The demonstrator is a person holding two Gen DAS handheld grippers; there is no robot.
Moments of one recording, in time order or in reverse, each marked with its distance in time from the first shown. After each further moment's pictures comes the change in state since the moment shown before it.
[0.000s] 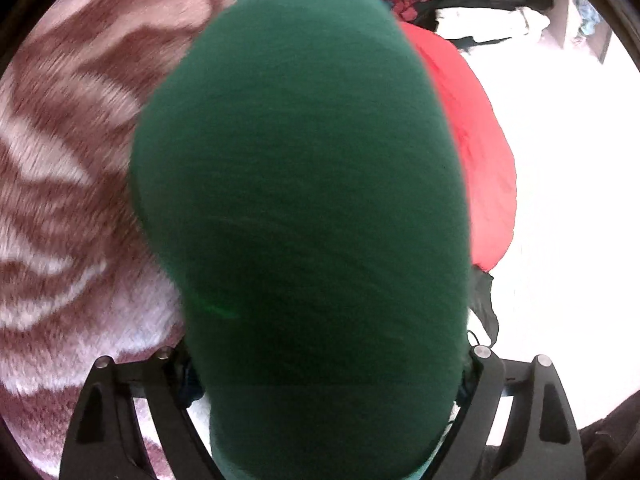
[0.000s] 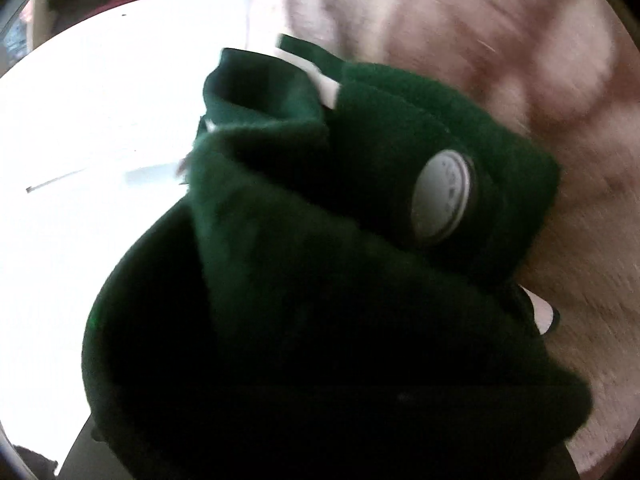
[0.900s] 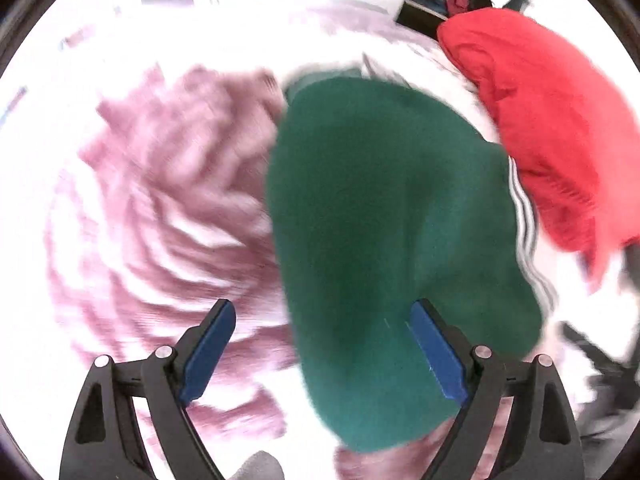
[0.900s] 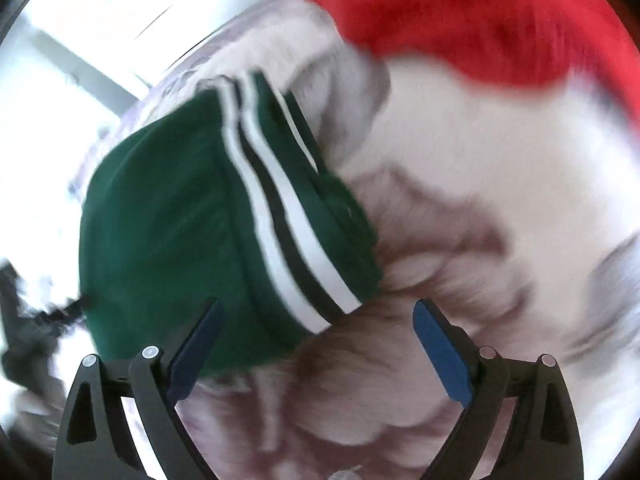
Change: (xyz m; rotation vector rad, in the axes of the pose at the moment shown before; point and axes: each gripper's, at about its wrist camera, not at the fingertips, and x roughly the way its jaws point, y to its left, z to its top) left arm -0.055 -0.093 -0.066 0.254 -0.204 0.863; right arm -0.020 0.154 -0.006 -0.665 -0.094 -0.915
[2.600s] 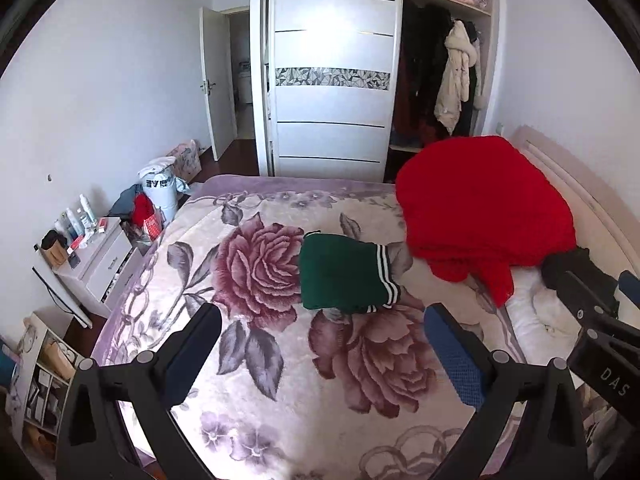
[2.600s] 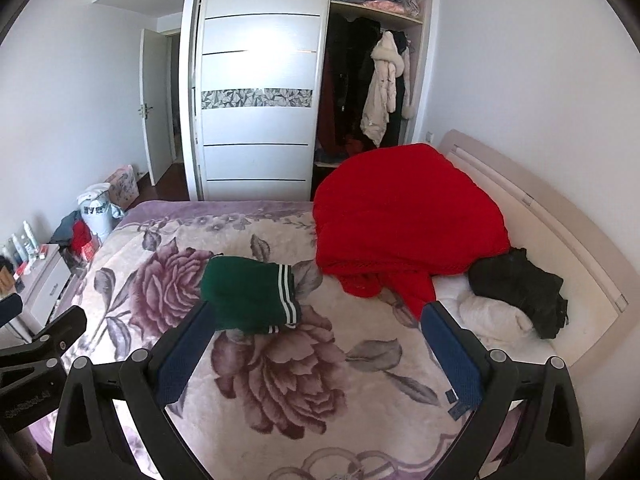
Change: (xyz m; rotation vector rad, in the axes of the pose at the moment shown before) left arm -0.467 -0.174 -0.207 -0.030 -0.469 0.144; right arm -0.735 0.058 -0.209 -0.269 -0.544 -0.165
